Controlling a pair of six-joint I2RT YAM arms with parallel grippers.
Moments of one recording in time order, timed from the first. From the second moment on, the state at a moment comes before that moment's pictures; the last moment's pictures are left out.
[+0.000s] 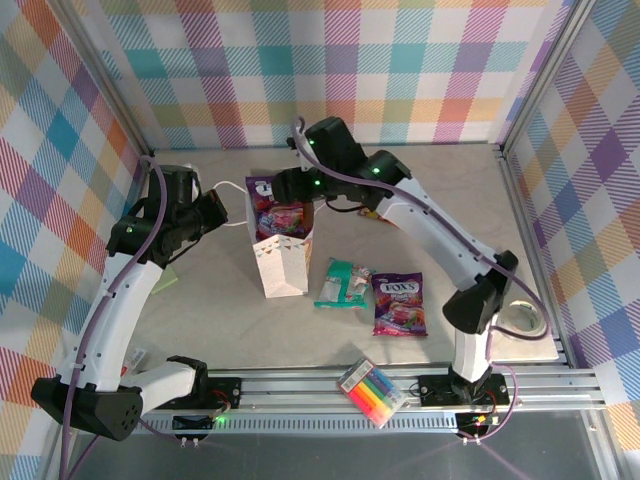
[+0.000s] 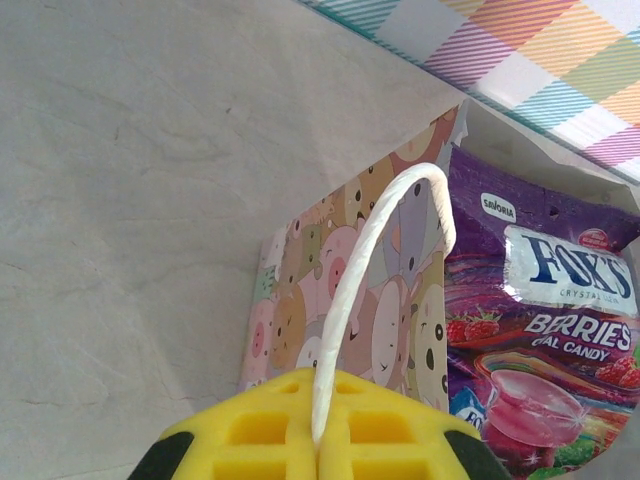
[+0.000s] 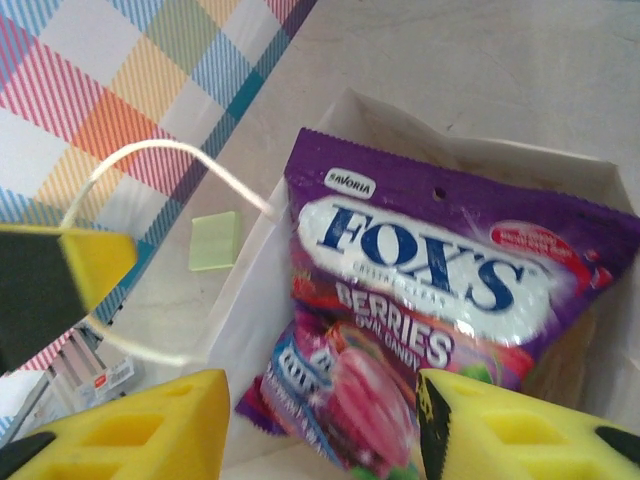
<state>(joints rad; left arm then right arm) -0.23 1.13 1.34 -0.92 0.00 -0.60 0.82 1.89 2.15 -0.92 -0.18 0.41</state>
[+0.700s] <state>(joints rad) -0.23 1.13 1.35 -0.92 0.01 -0.58 0.82 2.14 2.34 -1.03 -0.13 0.39</state>
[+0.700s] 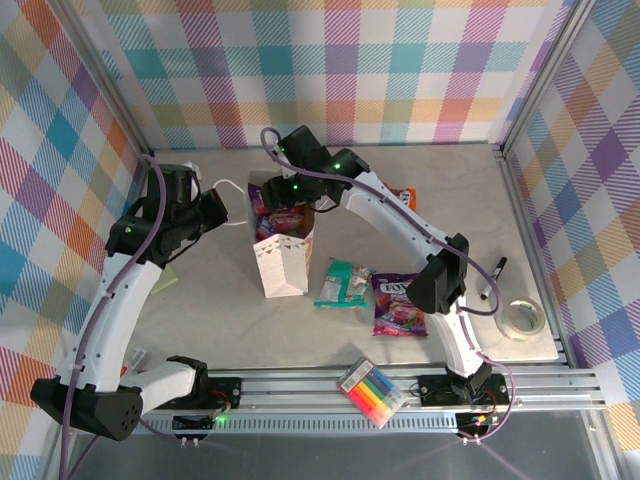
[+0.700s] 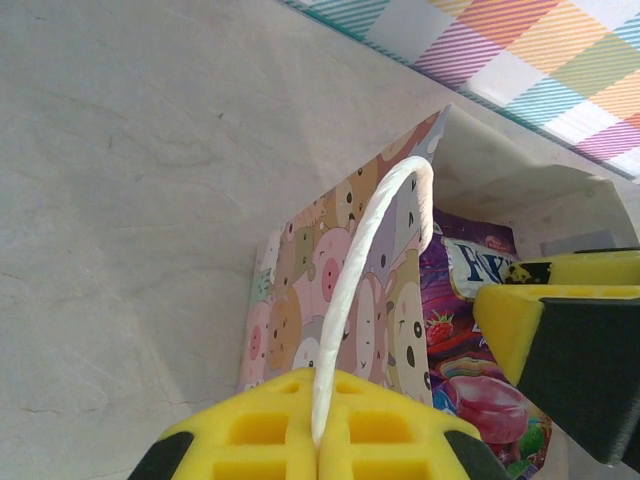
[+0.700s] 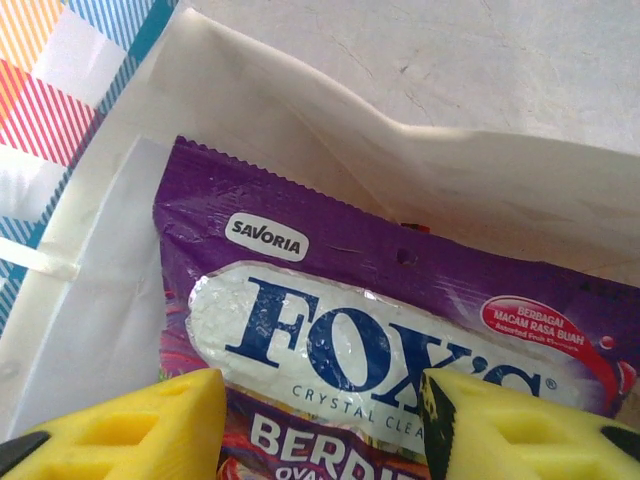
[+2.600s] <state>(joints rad) -0.22 1.37 1.75 -1.00 0.18 -0.49 0.73 1.96 2.45 -1.12 -0.07 0.39</state>
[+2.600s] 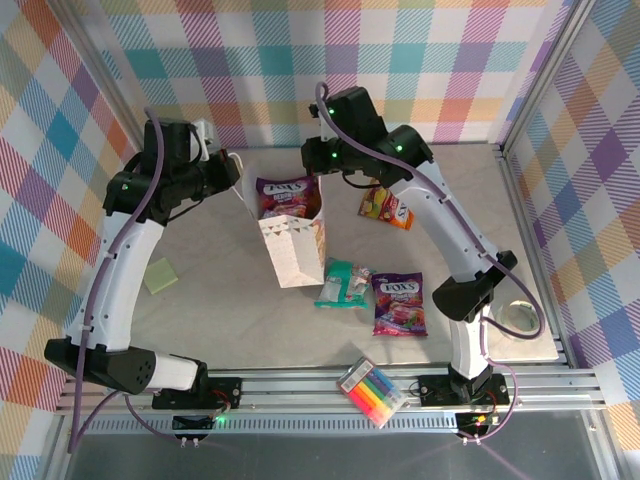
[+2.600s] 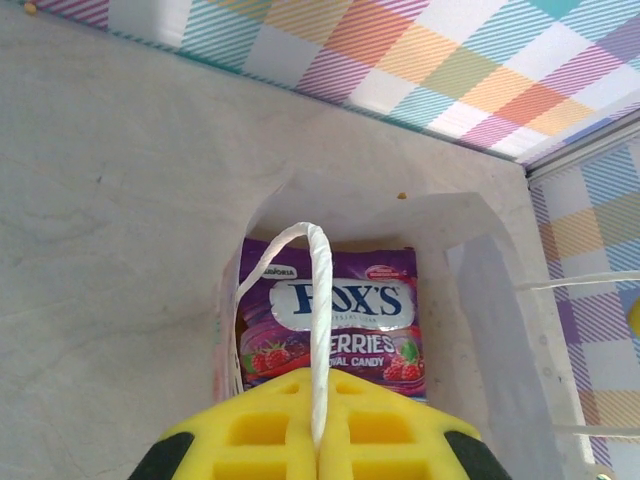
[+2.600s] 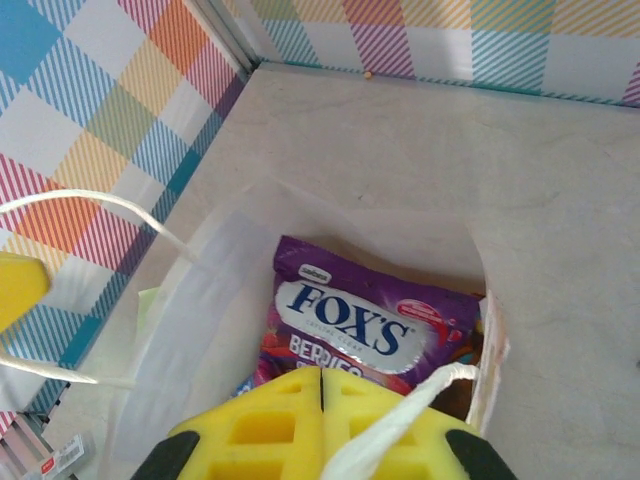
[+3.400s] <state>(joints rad) -0.22 1.23 1.53 -0.99 0.11 -0.45 0.73 1.85 2.10 -1.01 -0.11 0.44</state>
